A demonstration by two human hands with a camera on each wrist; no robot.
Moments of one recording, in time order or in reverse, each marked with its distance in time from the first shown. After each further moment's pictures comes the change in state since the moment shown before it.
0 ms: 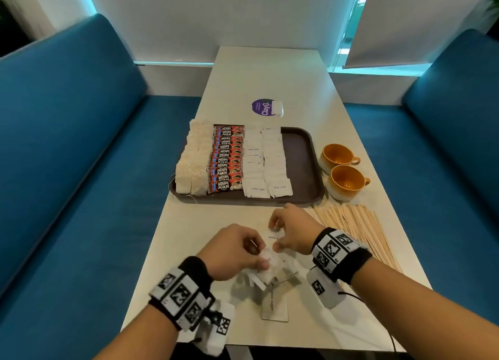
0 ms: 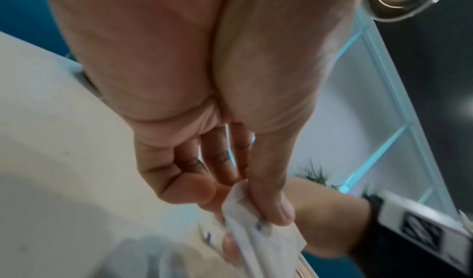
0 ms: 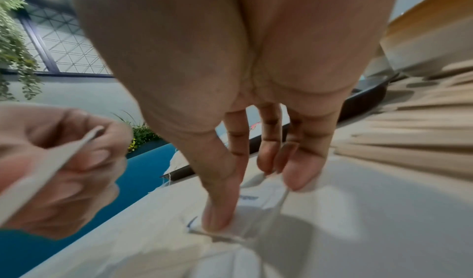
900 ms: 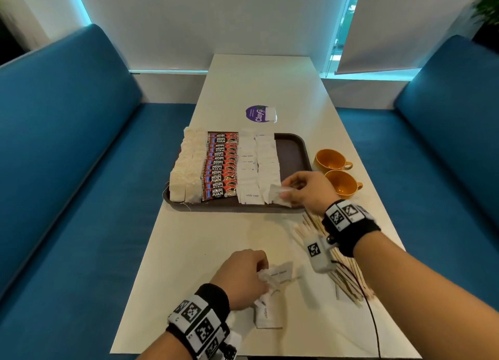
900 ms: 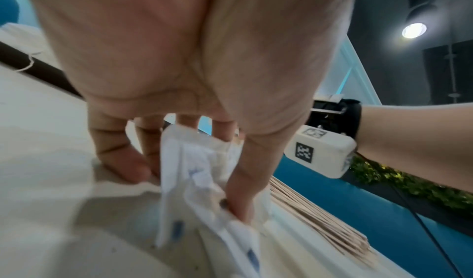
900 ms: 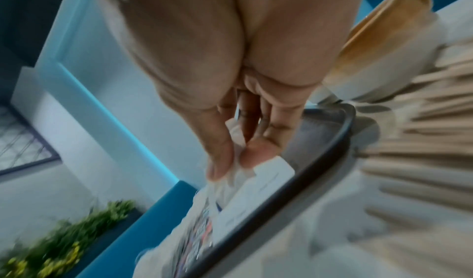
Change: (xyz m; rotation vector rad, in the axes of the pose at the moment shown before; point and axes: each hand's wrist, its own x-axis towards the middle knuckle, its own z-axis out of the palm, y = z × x) left_hand 0.004 -0.001 0.047 0.325 -0.007 -0.055; right_hand 0.021 0.026 -0.067 0.610 0.303 0.076
